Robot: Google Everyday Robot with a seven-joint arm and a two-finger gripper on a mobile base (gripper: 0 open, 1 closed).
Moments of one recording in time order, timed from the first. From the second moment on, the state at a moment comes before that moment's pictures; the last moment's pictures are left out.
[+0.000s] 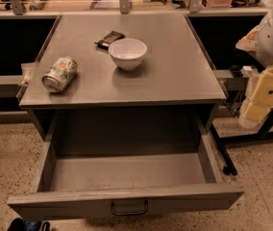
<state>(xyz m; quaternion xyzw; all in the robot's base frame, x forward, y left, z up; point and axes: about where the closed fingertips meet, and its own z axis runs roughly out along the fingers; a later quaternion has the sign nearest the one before) 0.438 -0.217 0.976 -0.60 0.78 -0.03 0.16</state>
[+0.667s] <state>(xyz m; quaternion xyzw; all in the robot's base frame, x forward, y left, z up) 0.444 -0.205 0.977 -0.62 0.77 -0.03 0.16</state>
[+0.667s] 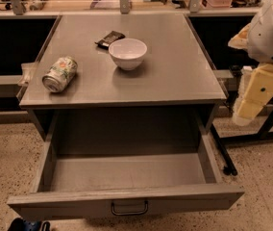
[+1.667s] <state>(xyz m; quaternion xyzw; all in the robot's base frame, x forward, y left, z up) 0.415 -0.054 0.905 -0.83 0.55 -0.01 0.06</state>
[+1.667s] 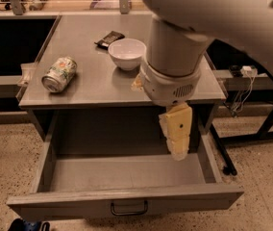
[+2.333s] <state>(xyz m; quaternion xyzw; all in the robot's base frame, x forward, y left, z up) 0.460 -0.006 0.912 -0.90 0.43 -0.05 0.10</state>
